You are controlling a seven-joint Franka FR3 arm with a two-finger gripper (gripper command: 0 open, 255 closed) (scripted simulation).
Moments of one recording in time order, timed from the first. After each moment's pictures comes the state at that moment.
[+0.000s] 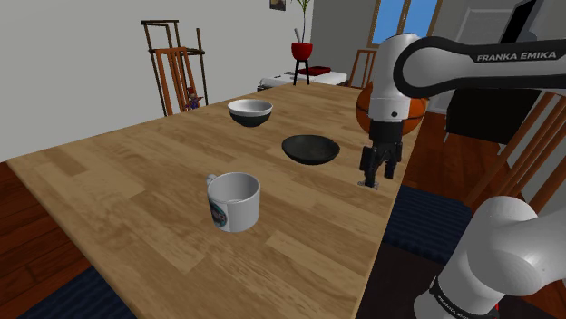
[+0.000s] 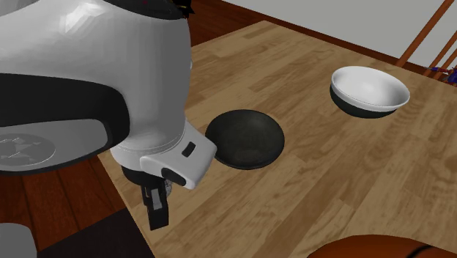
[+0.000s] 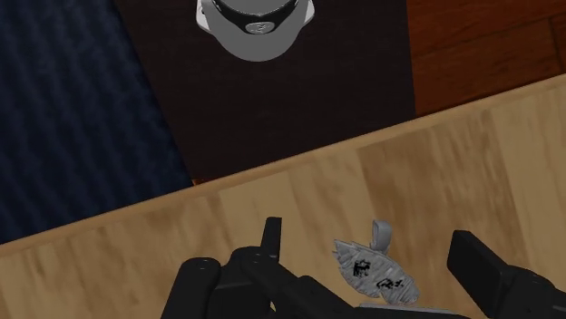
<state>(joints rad) 0.01 -0.78 -0.02 -2.53 0.12 1.55 0.15</state>
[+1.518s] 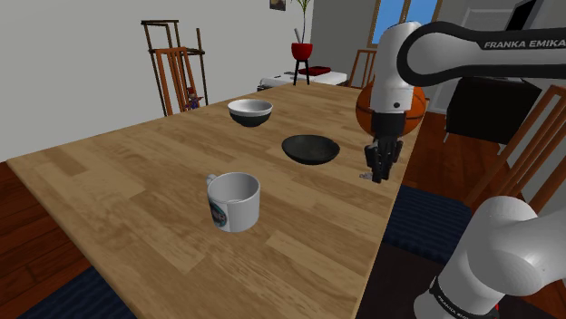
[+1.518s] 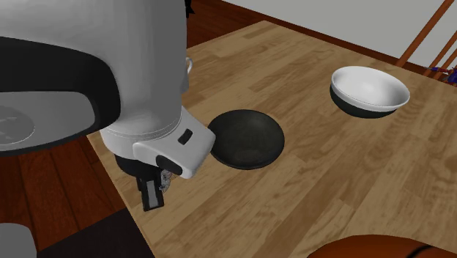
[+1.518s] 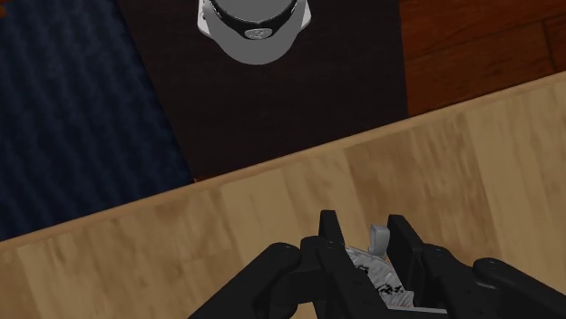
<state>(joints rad) 0.02 -0.78 -0.02 -2.47 0.12 1.50 0.16</state>
